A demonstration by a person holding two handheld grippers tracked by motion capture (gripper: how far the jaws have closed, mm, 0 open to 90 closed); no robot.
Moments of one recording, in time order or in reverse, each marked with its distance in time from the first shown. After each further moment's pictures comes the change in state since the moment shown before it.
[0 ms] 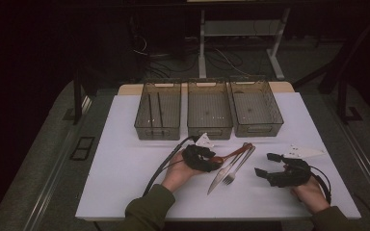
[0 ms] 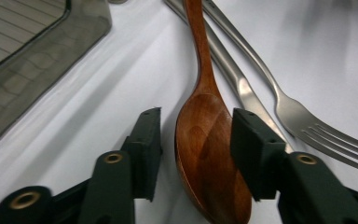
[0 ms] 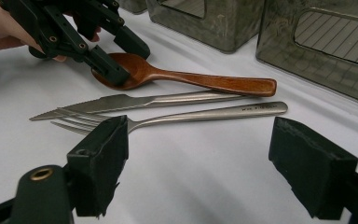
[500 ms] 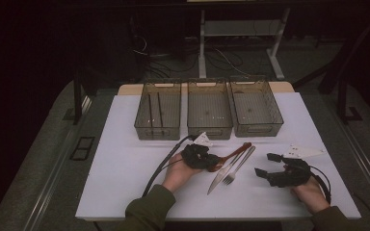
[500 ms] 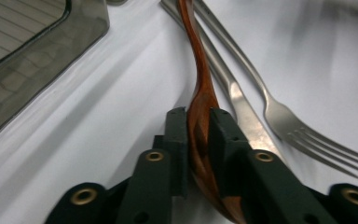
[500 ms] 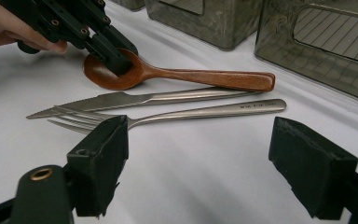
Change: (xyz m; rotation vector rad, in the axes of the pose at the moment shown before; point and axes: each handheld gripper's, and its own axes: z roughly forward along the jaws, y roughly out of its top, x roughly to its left) left arm 0.000 0.002 -0.006 -0.010 -0.022 -0.041; right arm 0.000 0.000 0.001 0.011 -0.007 0.001
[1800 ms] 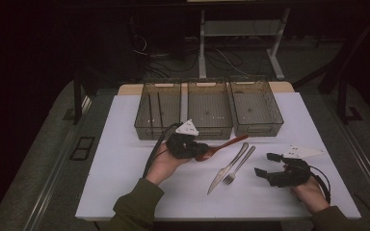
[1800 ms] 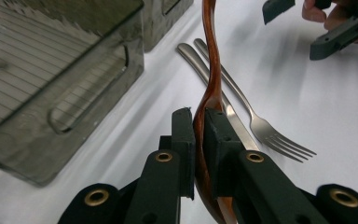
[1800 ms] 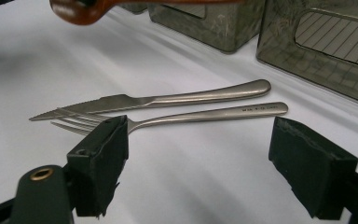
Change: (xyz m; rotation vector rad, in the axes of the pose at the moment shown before) left arm 0.010 0.021 -0.066 -0.064 0.031 0.030; right arm 0.001 0.001 0.000 -0.008 0.004 -0.004
